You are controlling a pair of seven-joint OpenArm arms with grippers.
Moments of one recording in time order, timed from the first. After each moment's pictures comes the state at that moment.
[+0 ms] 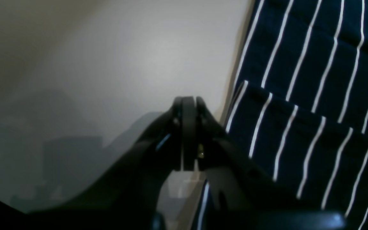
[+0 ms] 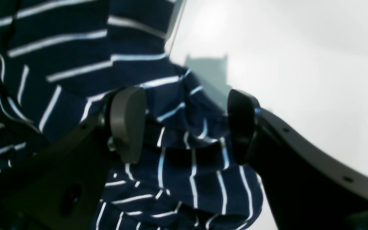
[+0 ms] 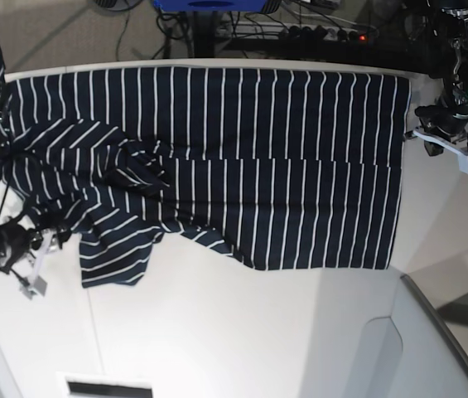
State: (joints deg) left arm 17.4 -21.9 -23.0 77.3 -26.7 -8.0 27.4; right arm 31.3 18.4 7.8 38.9 7.8 40.2 -53.9
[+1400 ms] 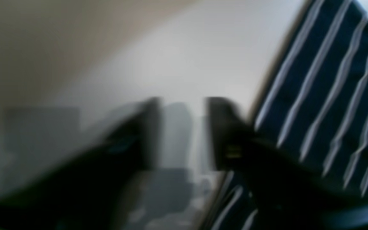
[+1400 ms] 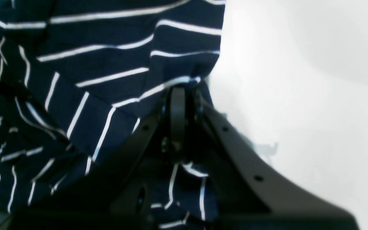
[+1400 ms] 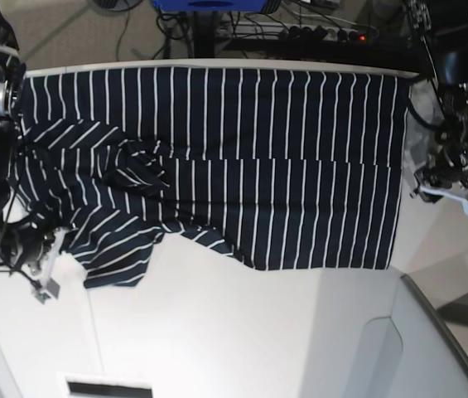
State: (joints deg) left arm -5.7 -23.4 -22.8 52.9 -26.5 -8.0 27.6; right arm 26.2 16.0 7.9 51.0 8.0 40.0 -55.5
